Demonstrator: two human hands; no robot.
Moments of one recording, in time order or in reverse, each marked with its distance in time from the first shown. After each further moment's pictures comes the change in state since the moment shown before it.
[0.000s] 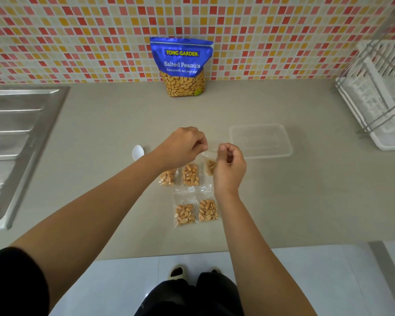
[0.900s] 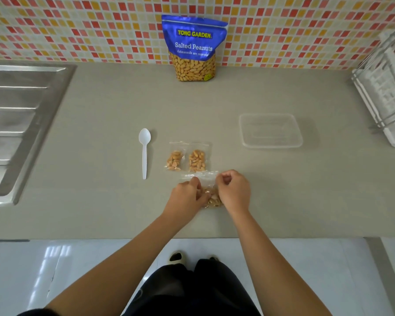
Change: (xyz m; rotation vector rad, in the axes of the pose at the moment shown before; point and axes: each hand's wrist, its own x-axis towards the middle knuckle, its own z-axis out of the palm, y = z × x) left_hand -0.108 0.025 0.099 -0.190 -0.034 -0.568; right_hand -0.021 0.060 -0.047 -0.764 -0.267 0.029
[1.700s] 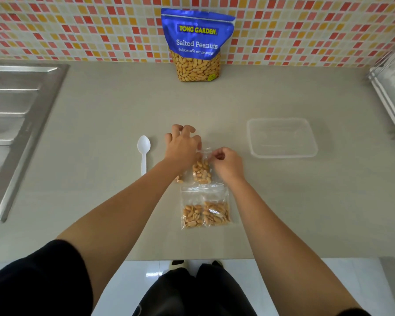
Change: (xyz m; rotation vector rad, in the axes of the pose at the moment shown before) left_hand 0.140 -0.003 -0.050 0.477 0.050 0.121; right_hand 0.083 -0.049 0.028 0.086 -0.233 0.011
